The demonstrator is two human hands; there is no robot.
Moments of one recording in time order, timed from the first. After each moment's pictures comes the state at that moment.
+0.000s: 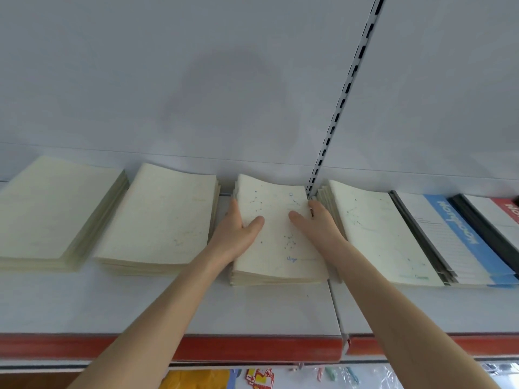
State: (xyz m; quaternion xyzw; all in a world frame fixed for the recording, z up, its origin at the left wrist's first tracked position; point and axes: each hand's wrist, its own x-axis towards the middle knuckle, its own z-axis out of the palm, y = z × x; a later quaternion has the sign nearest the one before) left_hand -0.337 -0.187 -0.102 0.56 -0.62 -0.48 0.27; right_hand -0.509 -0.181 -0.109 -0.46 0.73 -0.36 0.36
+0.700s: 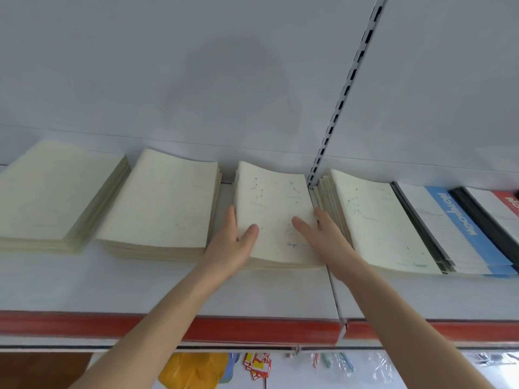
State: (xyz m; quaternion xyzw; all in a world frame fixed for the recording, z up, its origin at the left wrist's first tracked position) left_hand -0.328 -0.137 -0.097 0.57 -0.61 -0.49 0.26; right_hand -0.503 -0.134 -0.107 -0.44 0.70 -0.37 0.42
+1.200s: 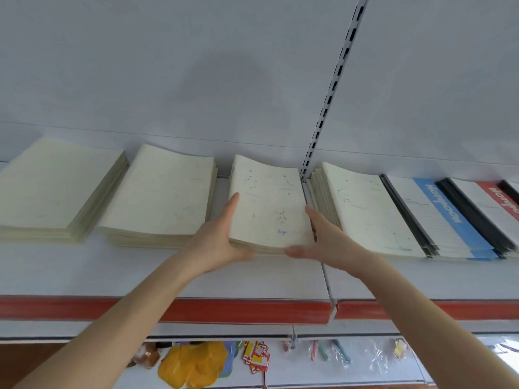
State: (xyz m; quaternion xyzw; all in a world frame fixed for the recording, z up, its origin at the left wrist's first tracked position) left_hand -0.305 -0.134 -0.104 0.52 -0.75 -0.38 0.16; right_hand -0.519 -0.104 -0.097 -0.57 0.69 -0.17 0.41
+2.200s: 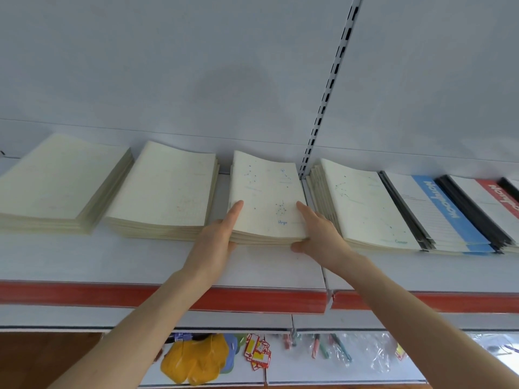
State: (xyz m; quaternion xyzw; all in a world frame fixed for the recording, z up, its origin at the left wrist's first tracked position) left_hand -0.307 -0.120 -0.141 0.53 -0.79 -0.23 0.23; right_hand -0.512 -0.098 -0.102 -0.65 0.70 -0.13 0.27
